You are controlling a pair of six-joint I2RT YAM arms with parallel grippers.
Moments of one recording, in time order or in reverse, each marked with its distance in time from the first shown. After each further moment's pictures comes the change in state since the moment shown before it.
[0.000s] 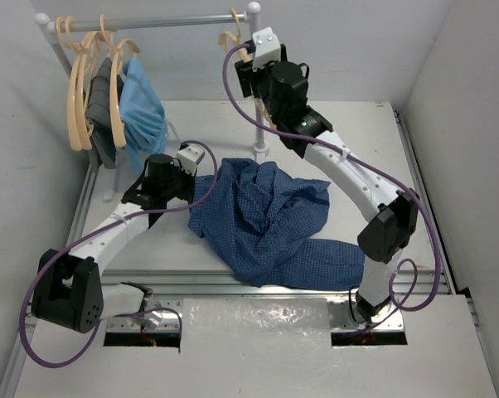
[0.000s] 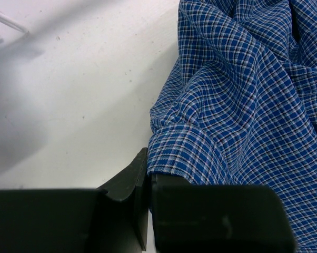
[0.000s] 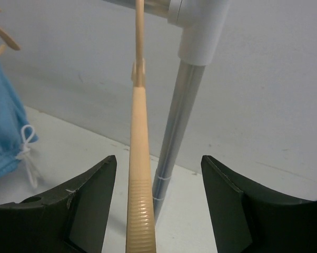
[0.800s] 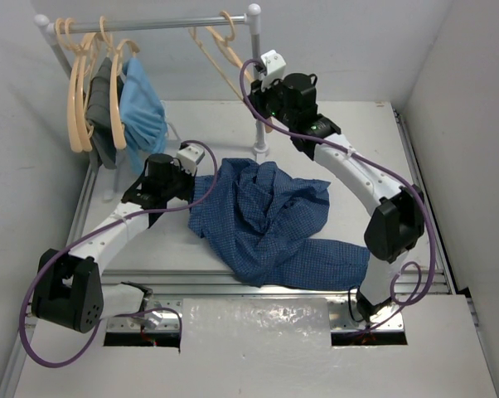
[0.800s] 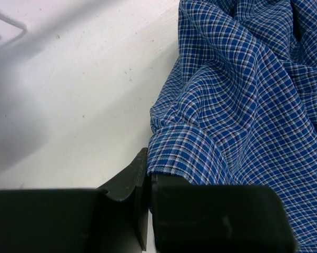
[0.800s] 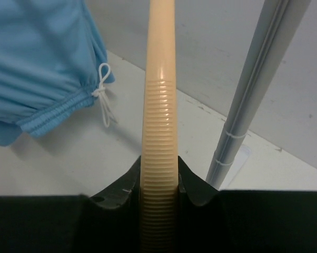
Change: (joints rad) left arm 0.000 0.001 0.006 -0.009 -0.002 0.000; right arm -0.133 -0.037 -0.201 -0.037 -0.511 0.237
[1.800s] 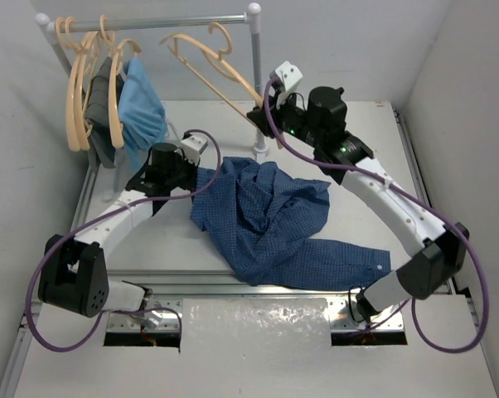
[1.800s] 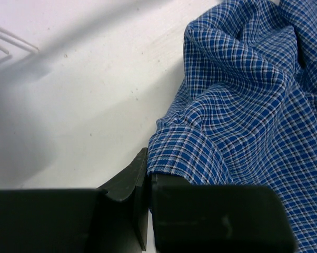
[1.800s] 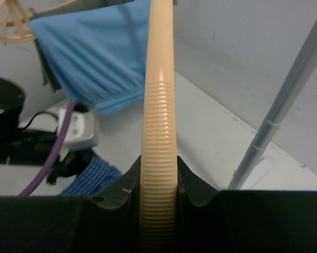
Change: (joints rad) left arm 0.000 0.087 0.102 -0.013 -0.006 0.000; right arm 0.029 -0.291 -0.184 -0.038 -0.155 -0.020
